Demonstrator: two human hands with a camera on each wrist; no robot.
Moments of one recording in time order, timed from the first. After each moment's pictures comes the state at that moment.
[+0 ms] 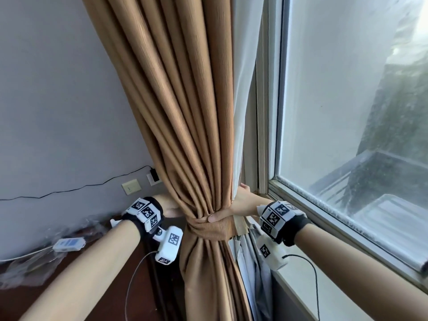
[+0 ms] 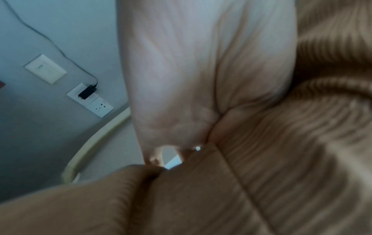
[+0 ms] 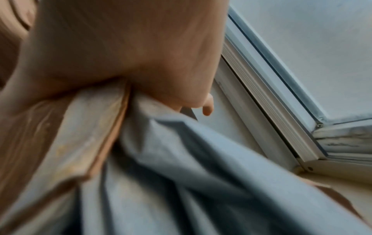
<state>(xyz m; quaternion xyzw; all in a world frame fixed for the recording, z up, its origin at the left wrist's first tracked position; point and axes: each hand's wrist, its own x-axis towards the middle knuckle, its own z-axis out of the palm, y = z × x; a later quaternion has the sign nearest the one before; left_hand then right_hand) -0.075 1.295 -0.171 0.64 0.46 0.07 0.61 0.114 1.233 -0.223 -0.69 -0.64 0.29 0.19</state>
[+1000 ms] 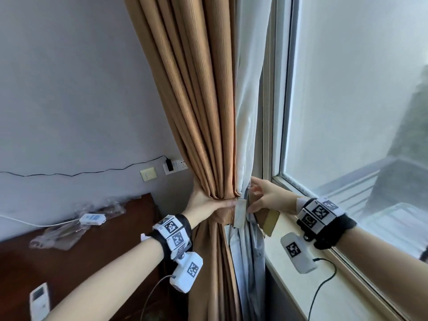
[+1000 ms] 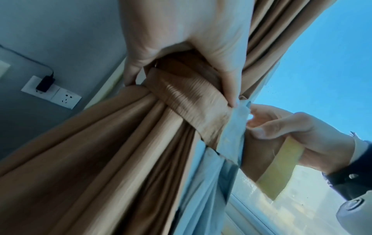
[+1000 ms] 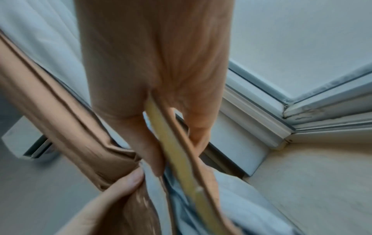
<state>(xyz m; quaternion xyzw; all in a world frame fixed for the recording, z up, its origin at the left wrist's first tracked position) -0.033 1.225 -0.230 0.70 0.48 0.35 0.40 0.173 1.153 -0.206 -0.62 -0.62 0.39 0.28</state>
